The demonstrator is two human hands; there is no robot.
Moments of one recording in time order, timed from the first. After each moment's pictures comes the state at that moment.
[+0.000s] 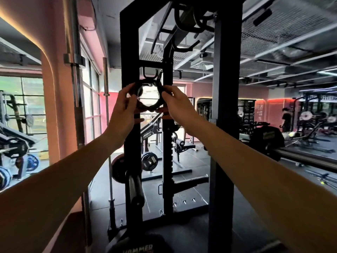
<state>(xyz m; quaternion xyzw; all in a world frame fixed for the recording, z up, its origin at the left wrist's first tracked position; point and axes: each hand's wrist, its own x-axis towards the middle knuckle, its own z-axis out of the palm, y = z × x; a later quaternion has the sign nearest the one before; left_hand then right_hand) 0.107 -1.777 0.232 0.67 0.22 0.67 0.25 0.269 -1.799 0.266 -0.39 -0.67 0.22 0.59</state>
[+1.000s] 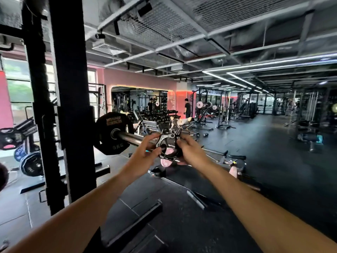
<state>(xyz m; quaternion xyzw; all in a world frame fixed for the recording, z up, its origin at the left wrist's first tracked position) 0.685 -1.932 0.087 0.79 0.13 0.41 0.43 0.834 -2.034 0.106 -0.66 -0.44 0.14 0.59</state>
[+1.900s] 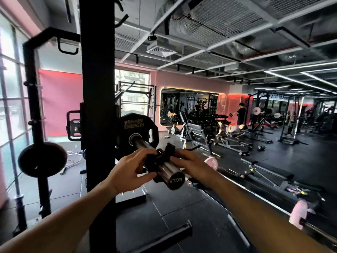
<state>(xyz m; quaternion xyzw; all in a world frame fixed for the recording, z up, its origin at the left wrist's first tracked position) 0.722 -1.761 0.057 0.88 0.19 0.44 0.00 0.951 -1.841 0.090 -0.51 -0.64 0.33 0.47</state>
